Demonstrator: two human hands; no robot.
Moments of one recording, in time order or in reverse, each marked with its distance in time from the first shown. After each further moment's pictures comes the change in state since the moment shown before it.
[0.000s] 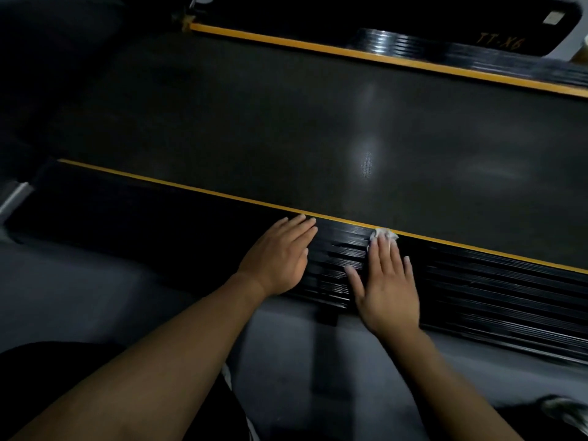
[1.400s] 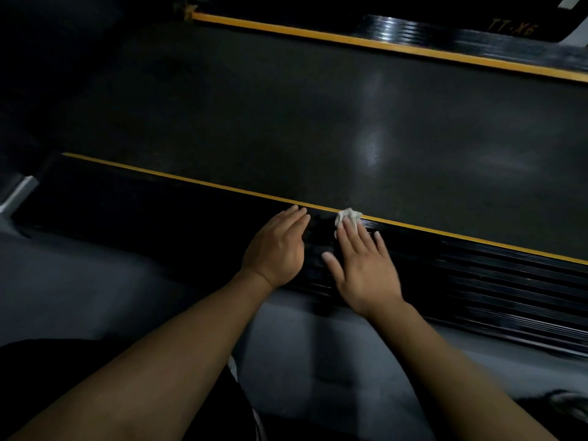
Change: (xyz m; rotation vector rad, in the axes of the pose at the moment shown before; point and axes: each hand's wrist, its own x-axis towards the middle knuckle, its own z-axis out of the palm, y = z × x) left_hand -0.003 -0.005 0.007 -0.078 0.194 -0.133; right_hand 0.028 -0.032 0.000 0.015 -0.091 -0.226
